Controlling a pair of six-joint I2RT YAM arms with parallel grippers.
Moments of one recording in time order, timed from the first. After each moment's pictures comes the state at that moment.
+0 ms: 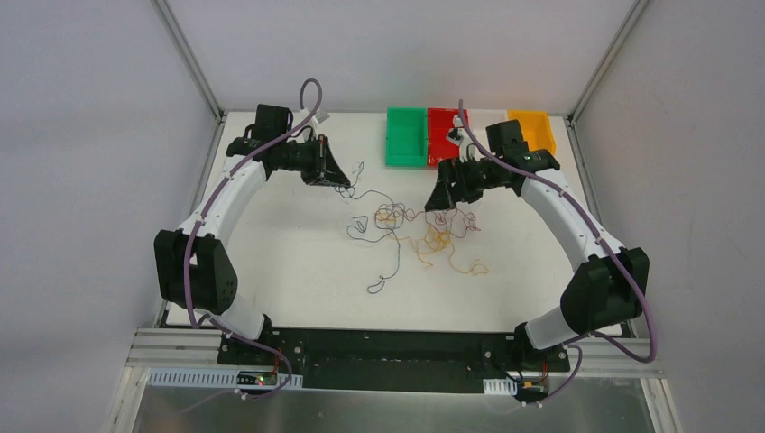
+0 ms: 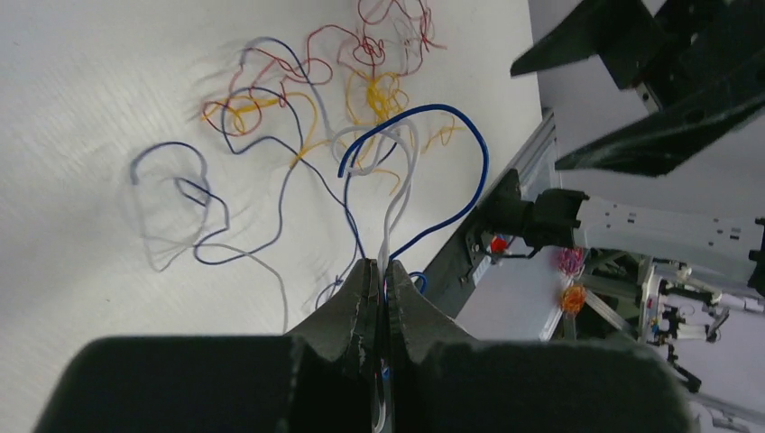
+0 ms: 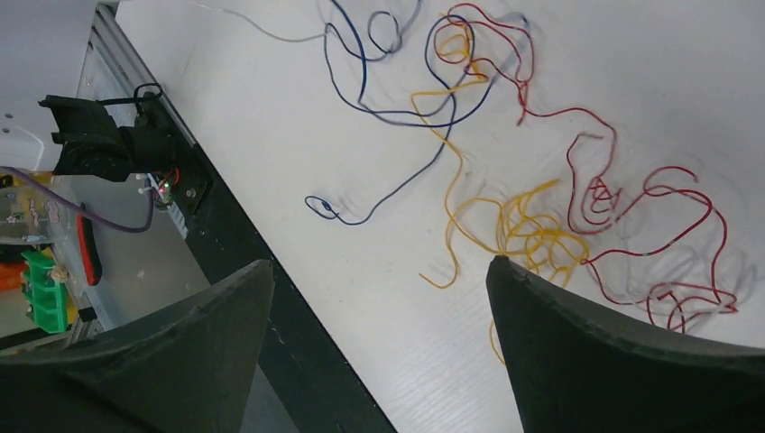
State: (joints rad) left arm -0.16 1.55 1.37 -0.67 0.85 -0.32; right arm 0.27 1.49 1.32 -0.80 -0.72 -0.03
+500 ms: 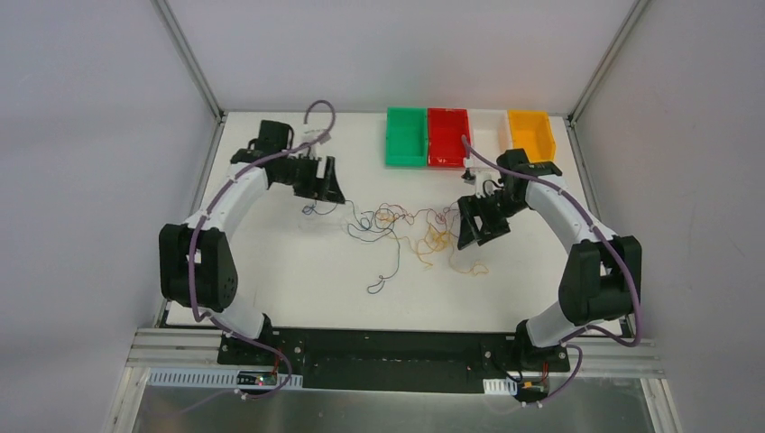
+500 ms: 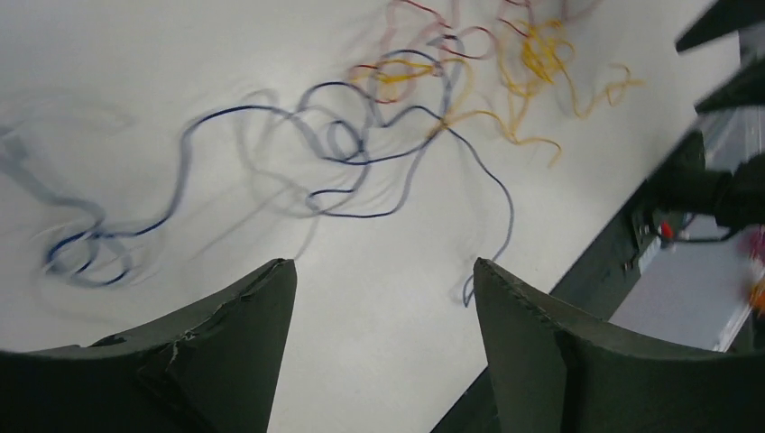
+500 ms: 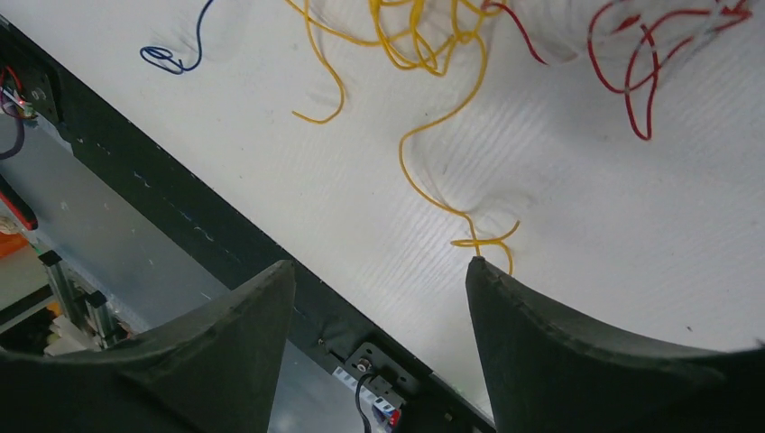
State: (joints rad) left arm -0.07 1.60 1.29 -0.68 0.66 -0.01; right arm 0.21 1.55 1.20 -1.07 -0.54 -0.24
